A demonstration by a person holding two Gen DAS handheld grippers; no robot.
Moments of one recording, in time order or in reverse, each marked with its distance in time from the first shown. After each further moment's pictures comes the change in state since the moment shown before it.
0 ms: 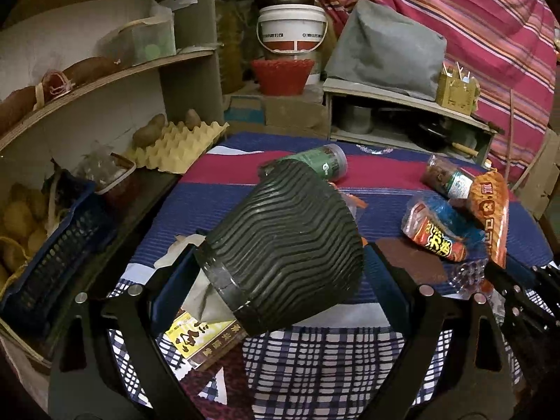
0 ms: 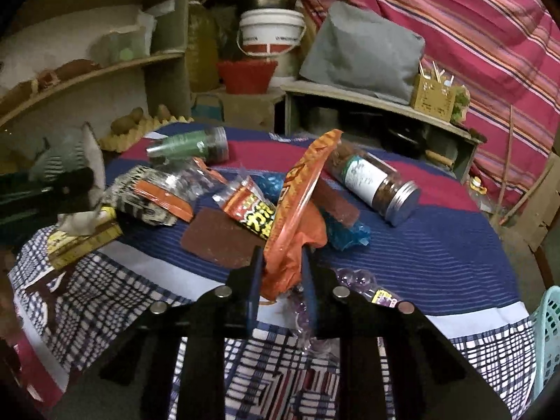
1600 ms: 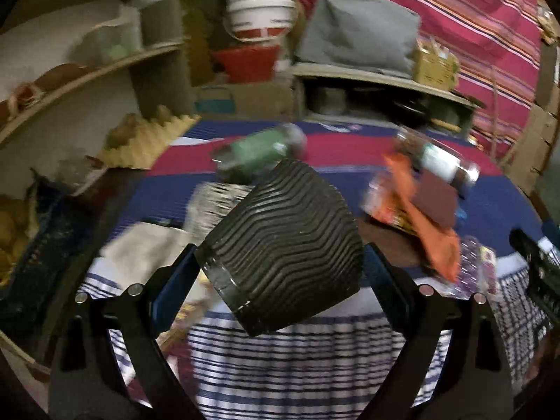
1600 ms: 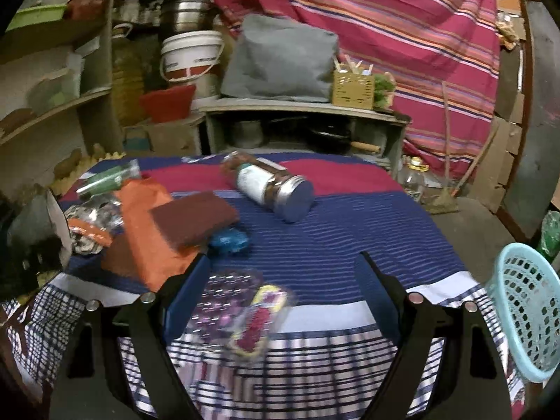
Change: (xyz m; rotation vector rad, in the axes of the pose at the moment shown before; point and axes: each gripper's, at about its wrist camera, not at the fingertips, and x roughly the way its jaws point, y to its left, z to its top) left arm 0.010 -0.038 -0.011 0.067 0.041 -0.033; right arm -0.010 -0.062 -0.015 0.189 -0.039 -0.206
